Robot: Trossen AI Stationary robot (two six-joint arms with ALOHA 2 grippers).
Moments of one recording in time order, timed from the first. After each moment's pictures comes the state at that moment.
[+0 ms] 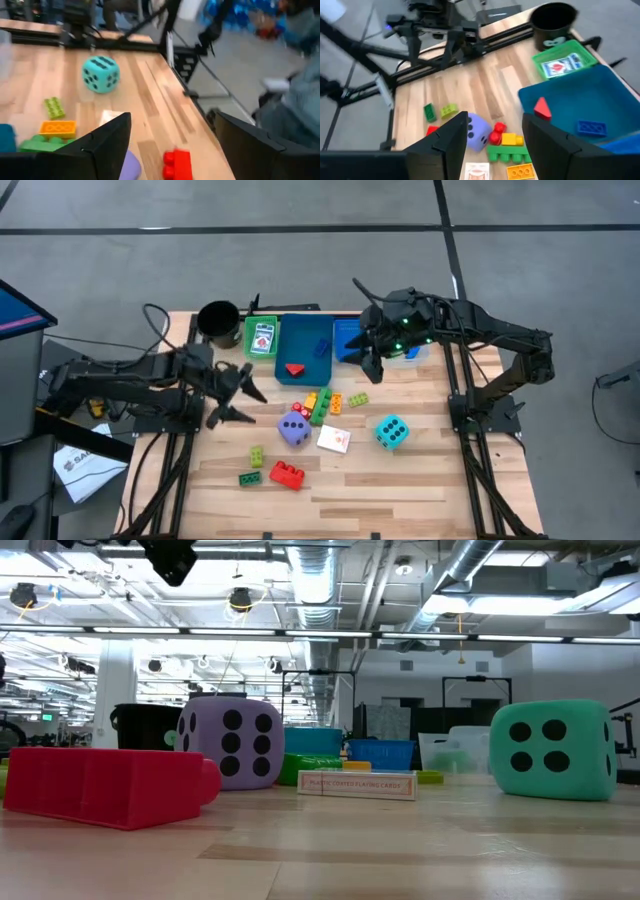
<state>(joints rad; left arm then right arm) 0.03 0.76 0.69 -0.26 0.44 -0.09 -0.08 1.49 1.83 -0.92 -0.05 0.27</state>
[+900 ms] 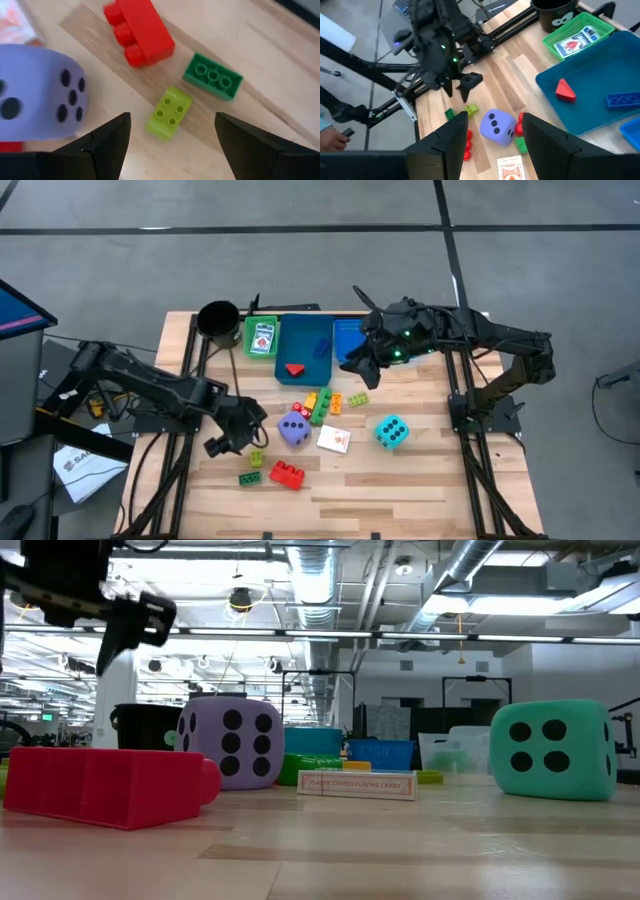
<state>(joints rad) -0.26 1.14 0.69 -0.63 0.29 0.56 0.00 1.49 1.83 -0.93 0.01 0.55</state>
